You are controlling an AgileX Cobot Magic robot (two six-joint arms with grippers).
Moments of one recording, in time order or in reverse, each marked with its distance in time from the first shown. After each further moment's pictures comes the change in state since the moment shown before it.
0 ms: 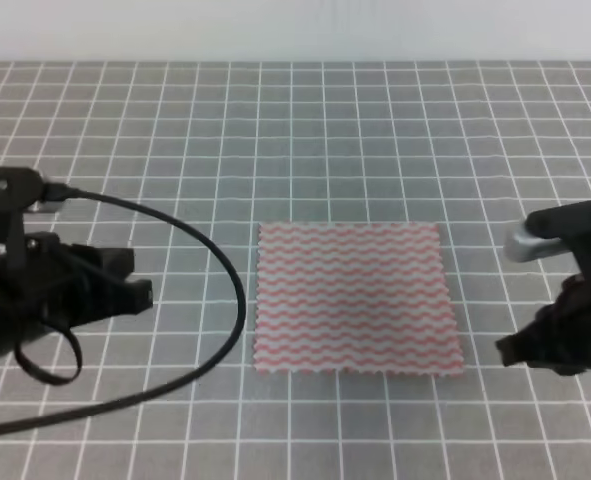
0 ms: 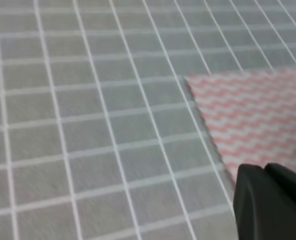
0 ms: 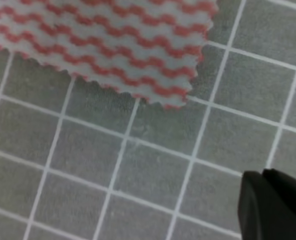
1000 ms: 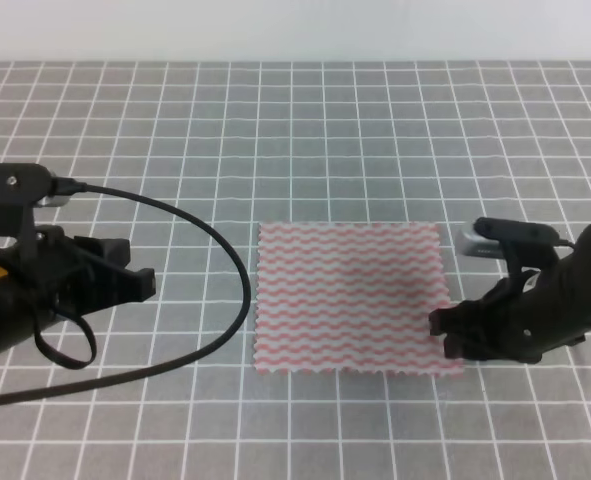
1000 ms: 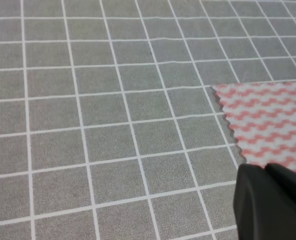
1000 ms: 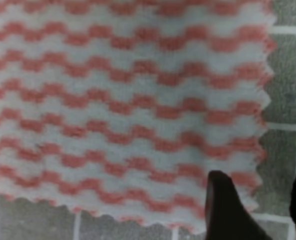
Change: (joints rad) left arm -0.003 0.085 -0.009 -0.002 -0.107 0.000; right arm 0.047 0.368 -0.068 0.142 -0.241 0.082
